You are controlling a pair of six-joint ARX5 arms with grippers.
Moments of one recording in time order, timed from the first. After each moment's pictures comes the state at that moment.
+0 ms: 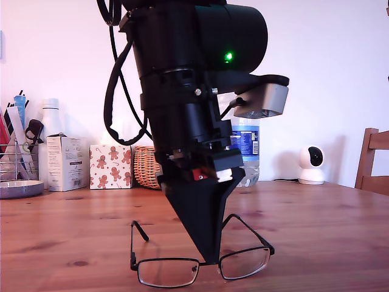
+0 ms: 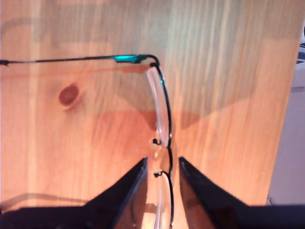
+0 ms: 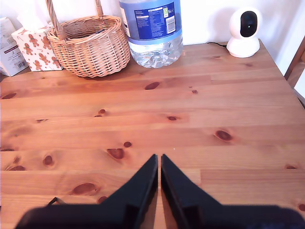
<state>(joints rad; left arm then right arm) -1.01 1.85 1.24 -0.74 0.02 0.29 0.18 0.62 0.43 -0.12 -0.05 0.09</state>
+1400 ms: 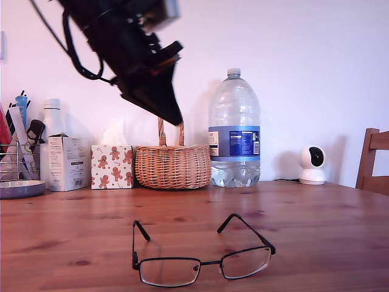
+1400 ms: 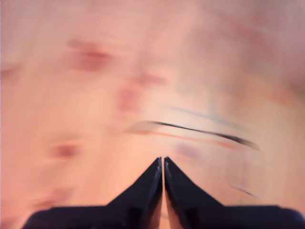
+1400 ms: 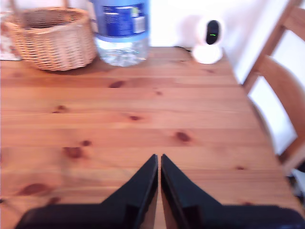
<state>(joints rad) -0.60 1.58 1.19 -0.39 0.19 0.22 0.08 0.62 0.43 -0.13 0.02 -0.05</state>
